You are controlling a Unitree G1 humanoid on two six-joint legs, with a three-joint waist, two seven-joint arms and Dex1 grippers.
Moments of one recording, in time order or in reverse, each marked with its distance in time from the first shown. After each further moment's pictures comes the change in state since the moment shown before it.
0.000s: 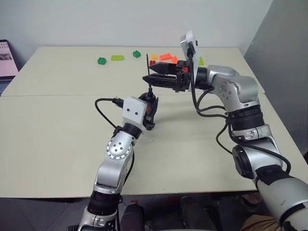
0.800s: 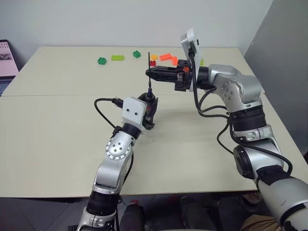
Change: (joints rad) left arm 0.002 0.010 0.000 -0.001 0.000 -0.003 -0.002; right arm 0.005 0.000 0.006 -0.018 -0.021 -0.021 -0.017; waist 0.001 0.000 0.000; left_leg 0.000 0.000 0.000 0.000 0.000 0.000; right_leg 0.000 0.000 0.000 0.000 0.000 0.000
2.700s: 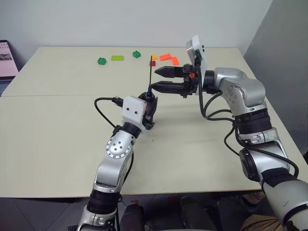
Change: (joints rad) left arm -0.028 -0.002 0.005 0.029 -0.004 0.004 0.001; right arm 0.062 -0.076 0.028 -0.054 -0.016 -0.044 0.053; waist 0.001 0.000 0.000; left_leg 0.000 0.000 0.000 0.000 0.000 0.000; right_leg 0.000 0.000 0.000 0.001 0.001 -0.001
